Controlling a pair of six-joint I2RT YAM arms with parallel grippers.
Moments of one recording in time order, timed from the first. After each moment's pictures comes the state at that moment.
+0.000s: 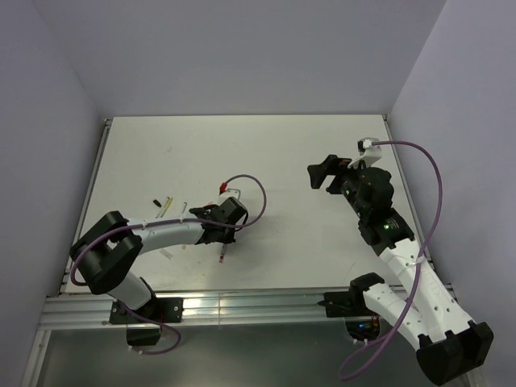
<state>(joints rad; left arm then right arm) -0.89 1.57 0.81 -0.34 -0.33 -0.63 0.32 0.78 0.75 -0.14 0.04 0.41</state>
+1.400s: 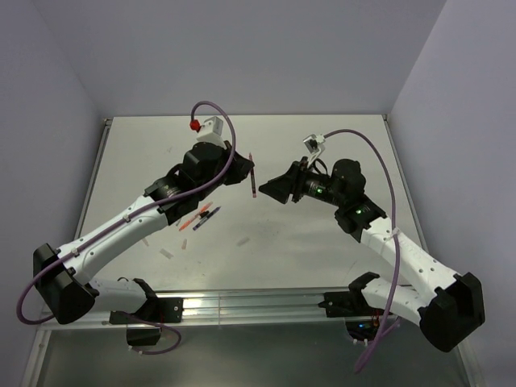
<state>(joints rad) -0.81 1.29 1.20 -0.23 -0.23 -0.80 0.49 1.00 0.75 0.20 -0.59 0.68</state>
